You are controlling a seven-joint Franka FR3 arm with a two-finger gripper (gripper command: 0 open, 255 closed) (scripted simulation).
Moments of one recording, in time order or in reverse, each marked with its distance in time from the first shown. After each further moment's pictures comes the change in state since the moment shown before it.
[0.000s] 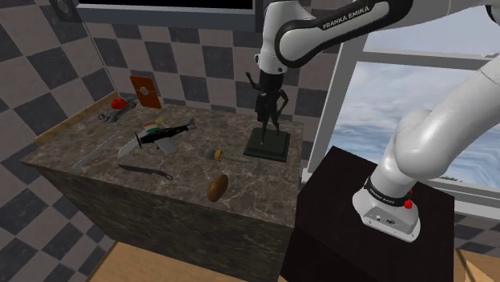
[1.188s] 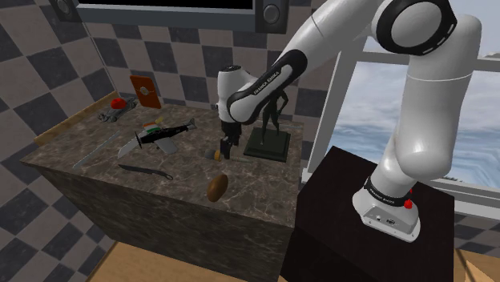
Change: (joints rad) arm 0.069 0.614 0.067 0.254 -0.083 0.322 0.056
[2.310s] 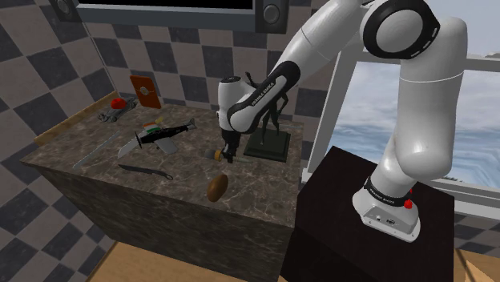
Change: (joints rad) arm 0.006 0.072 -0.004 -0.004 -0.009 0.076 0.003
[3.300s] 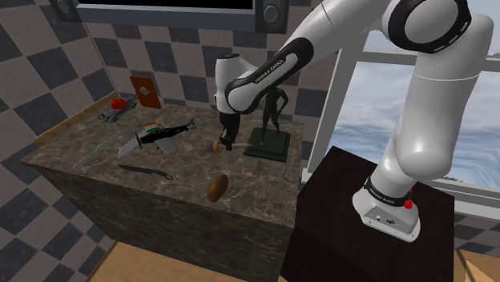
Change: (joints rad) arm -0.008 -0.130 0.007 0.032 0.015 -0.161 0.000
